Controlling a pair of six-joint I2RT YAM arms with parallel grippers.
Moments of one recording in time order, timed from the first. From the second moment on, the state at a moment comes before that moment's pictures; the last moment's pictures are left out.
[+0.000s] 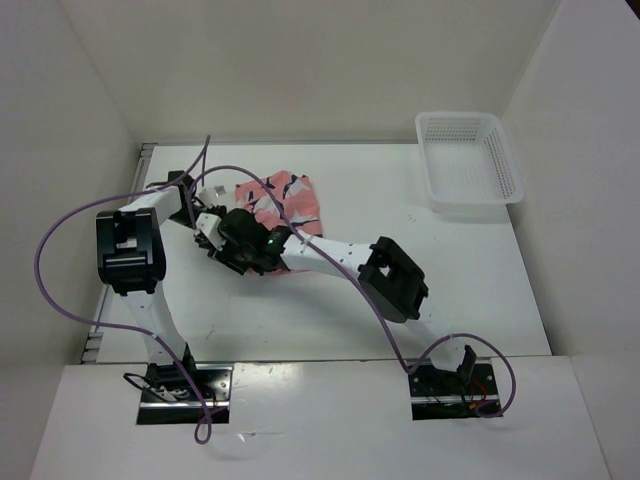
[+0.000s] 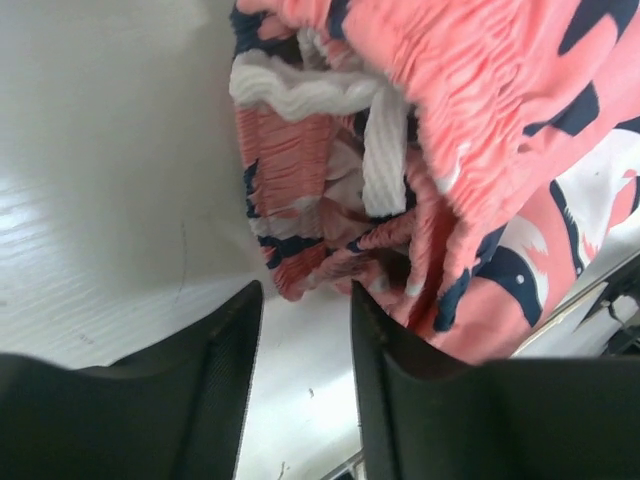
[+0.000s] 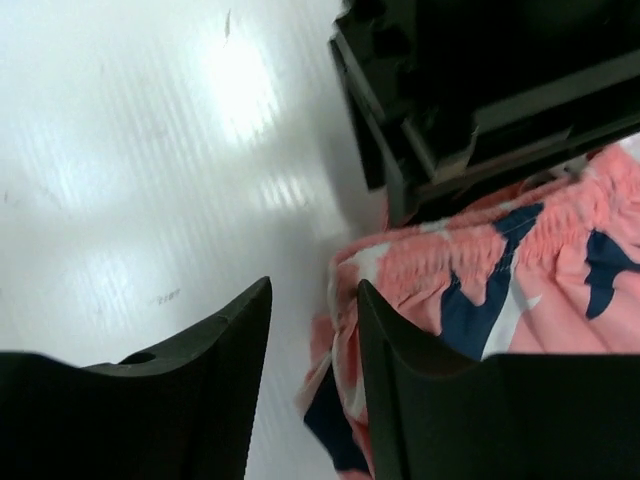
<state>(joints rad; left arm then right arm) 0.13 1.99 1.36 -0.80 0.59 0.07 1.06 2.26 1.86 -0.26 -0.01 -0.20</state>
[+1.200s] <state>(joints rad) -0.01 2.15 1.69 -0.77 0.25 0.07 0.80 2.01 1.31 -0.20 -0.02 -0.28</state>
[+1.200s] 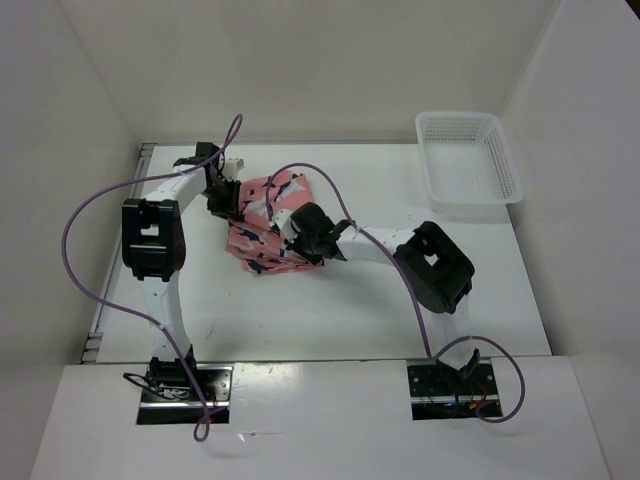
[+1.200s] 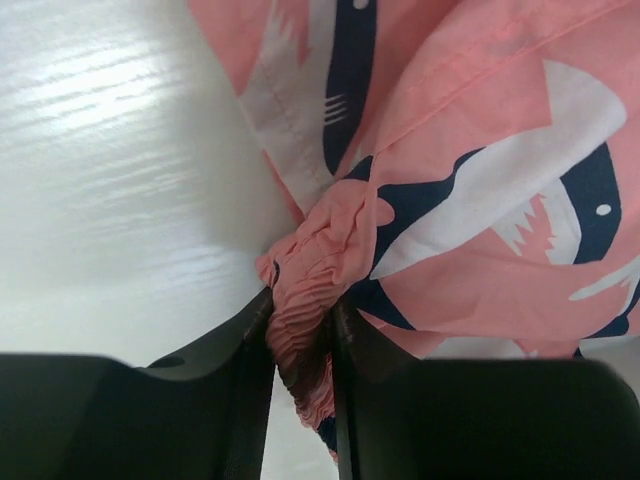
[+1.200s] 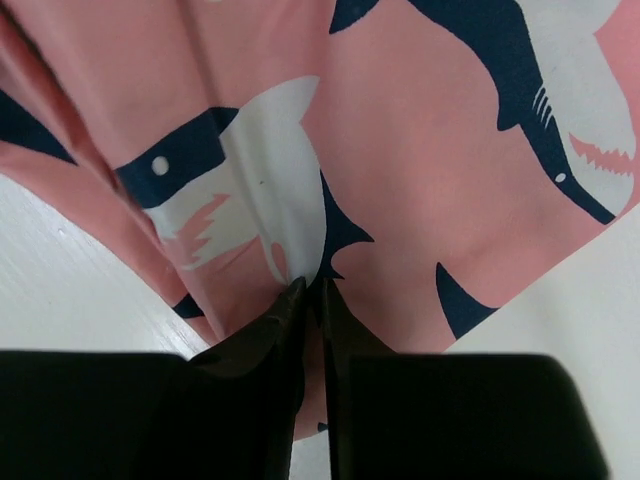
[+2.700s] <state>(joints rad) -0.13 1.91 1.38 -0.84 0.29 0.07 0.61 2.39 1.89 -0.19 0.14 0.03</state>
